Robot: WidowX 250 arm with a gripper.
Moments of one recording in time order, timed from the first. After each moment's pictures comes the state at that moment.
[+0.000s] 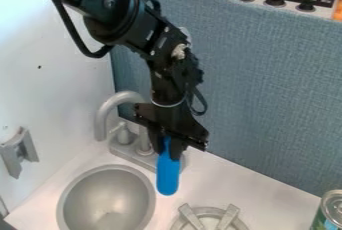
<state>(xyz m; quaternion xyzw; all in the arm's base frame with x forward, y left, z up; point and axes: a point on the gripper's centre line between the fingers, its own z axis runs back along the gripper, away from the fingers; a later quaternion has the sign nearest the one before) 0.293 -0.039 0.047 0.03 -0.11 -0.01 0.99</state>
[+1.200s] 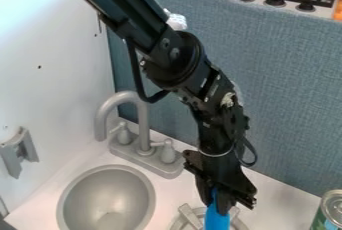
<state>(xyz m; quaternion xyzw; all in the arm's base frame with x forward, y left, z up) 0.286 -0.110 -0.002 -0.04 -0.07 -0.13 0.99</state>
